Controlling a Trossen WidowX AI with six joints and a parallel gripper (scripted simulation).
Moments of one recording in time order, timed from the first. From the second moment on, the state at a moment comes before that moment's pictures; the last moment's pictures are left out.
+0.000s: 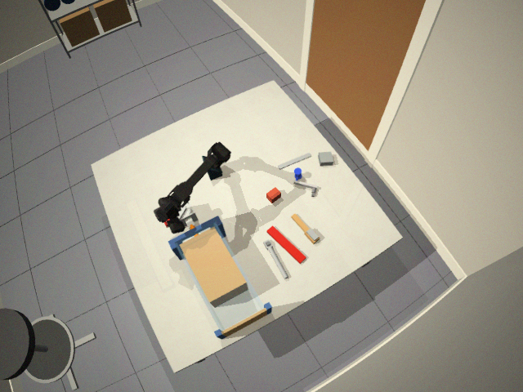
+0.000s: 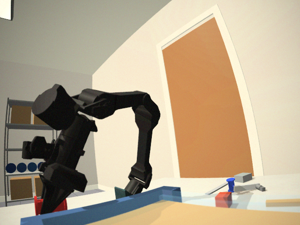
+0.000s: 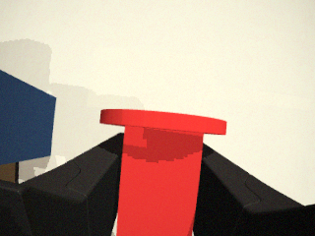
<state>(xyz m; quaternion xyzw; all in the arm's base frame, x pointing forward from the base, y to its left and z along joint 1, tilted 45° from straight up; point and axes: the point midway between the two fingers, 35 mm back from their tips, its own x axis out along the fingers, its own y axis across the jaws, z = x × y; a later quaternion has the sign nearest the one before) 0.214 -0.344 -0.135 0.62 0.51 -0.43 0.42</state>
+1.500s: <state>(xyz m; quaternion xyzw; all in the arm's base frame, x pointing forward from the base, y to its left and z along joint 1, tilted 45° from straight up) 0.246 -0.318 -0.104 0.62 0.51 -0.42 0.43</state>
